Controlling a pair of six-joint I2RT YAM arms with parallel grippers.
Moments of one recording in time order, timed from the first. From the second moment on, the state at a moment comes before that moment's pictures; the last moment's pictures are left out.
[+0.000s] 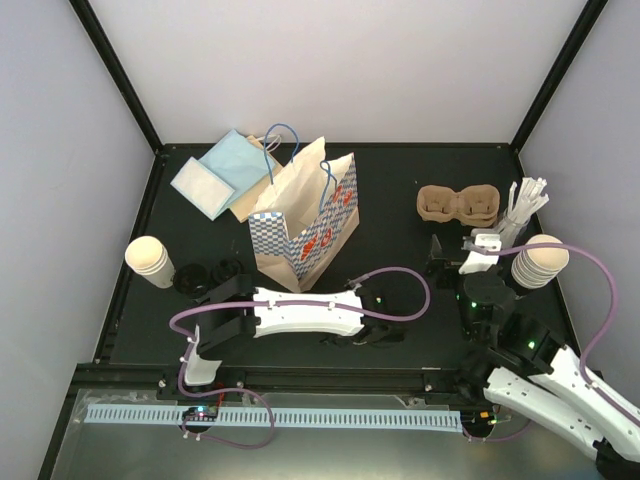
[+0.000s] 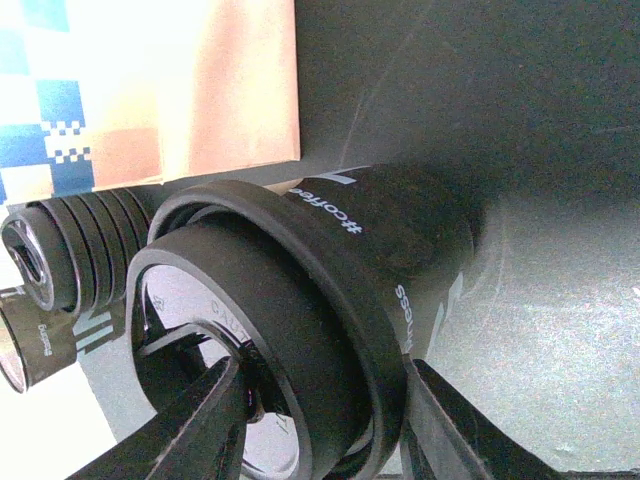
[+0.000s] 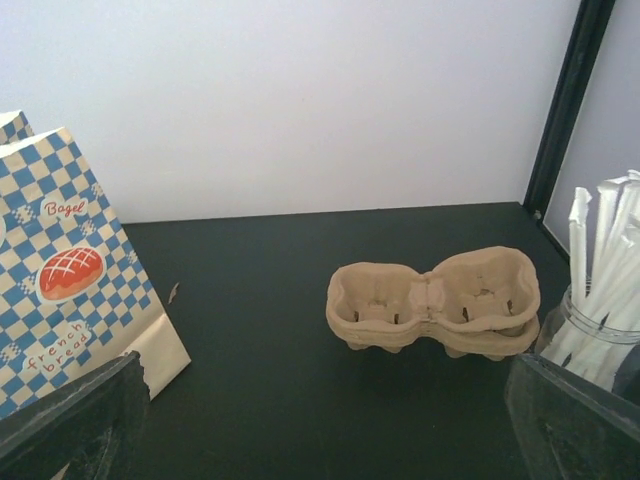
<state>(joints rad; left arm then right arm) -1.38 1.98 1.56 -1.51 -0.53 -0.88 0.88 0.48 0.66 -0.46 0.84 0.27</state>
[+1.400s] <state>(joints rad) -1.39 1.93 1.76 -1.48 -0.38 -0.75 0.88 0.43 0.73 -0.57 0.83 0.28</state>
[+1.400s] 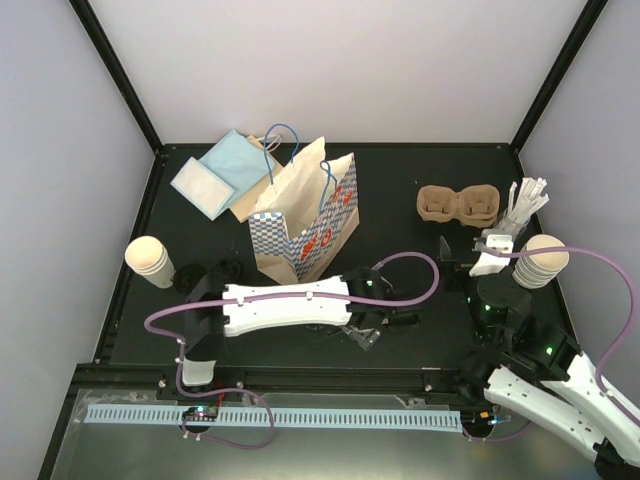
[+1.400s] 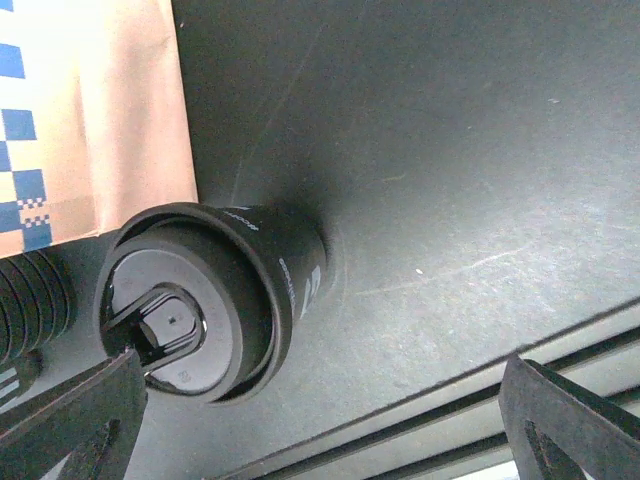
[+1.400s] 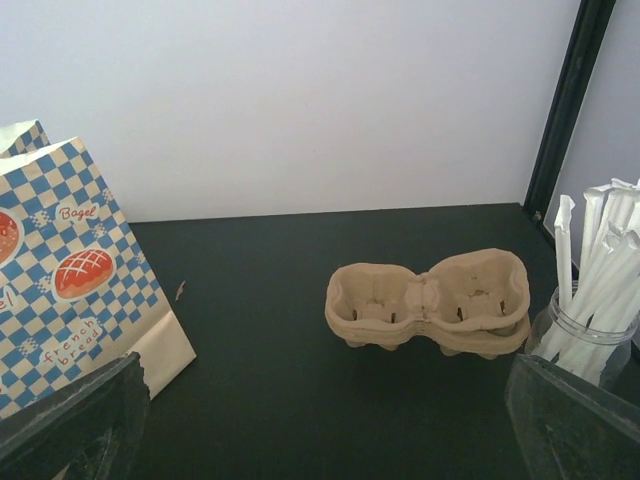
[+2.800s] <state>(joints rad) -0.71 0.78 1.00 -0.99 -0.06 -0.56 0.88 1.11 1.05 -0.96 0.32 0.58</state>
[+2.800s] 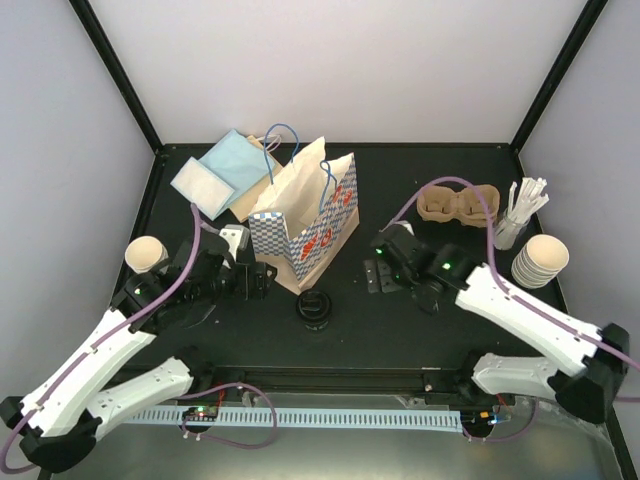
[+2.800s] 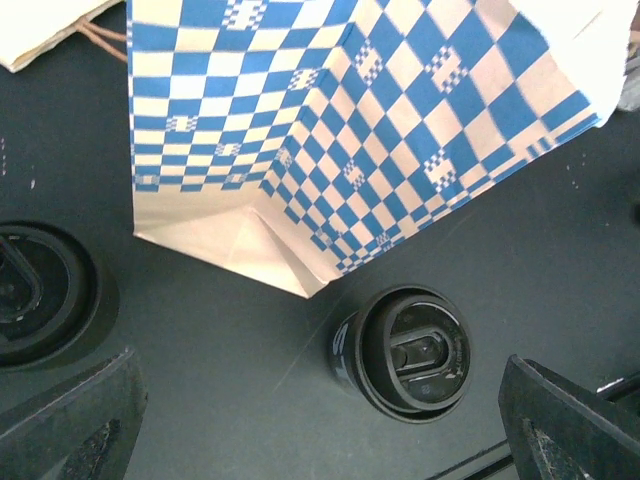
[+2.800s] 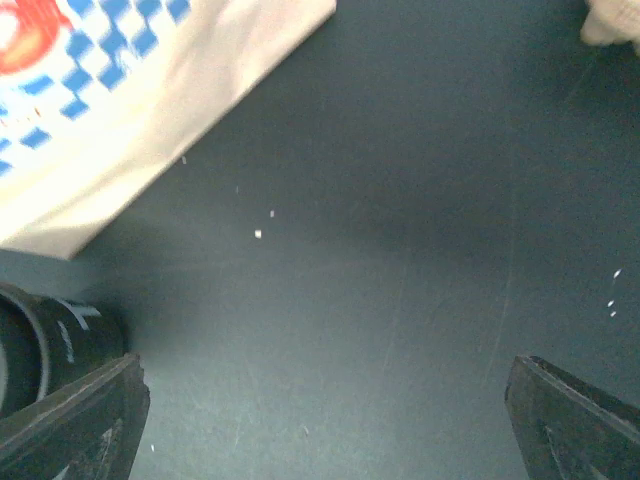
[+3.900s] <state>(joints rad) -0.59 0.64 0.89 -0.85 -0.09 -0.30 1.20 1.69 1.41 -0.96 0.10 0.52</state>
